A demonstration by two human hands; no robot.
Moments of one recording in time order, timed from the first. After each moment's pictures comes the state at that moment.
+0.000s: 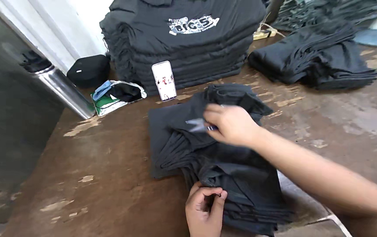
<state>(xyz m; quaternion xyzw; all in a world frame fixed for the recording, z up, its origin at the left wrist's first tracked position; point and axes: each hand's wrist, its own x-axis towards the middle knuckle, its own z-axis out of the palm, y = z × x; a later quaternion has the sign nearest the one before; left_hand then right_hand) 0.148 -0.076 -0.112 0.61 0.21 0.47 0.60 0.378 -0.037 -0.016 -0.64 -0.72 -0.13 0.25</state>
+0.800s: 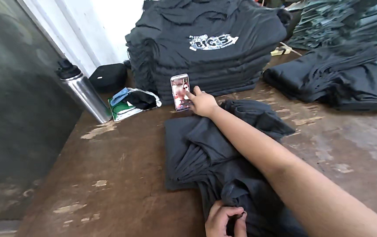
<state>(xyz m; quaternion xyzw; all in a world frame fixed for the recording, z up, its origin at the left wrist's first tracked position) 0.147 -0.081 -0.113 0.68 0.22 0.45 0.54 0.438 0.165 -0.046 -0.79 -0.60 -0.02 0.13</state>
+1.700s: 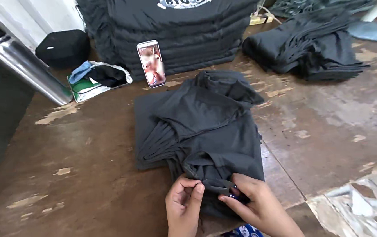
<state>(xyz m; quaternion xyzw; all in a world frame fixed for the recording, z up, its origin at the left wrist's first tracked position) 0.138 -0.073 -0.113 0.56 0.17 0.43 0.68 0.290 -0.196 -0.119 -0.71 -0.56 0.02 0.43</state>
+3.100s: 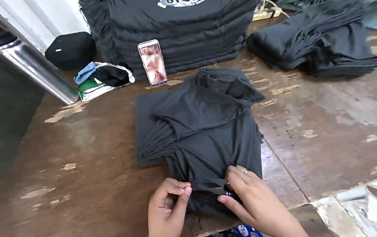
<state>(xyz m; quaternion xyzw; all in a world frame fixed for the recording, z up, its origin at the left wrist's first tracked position) 0.111 -0.056 -0.099 0.67 0.18 0.41 0.59 0.297 -0.192 -0.113 -0.71 -0.63 -0.03 0.32</state>
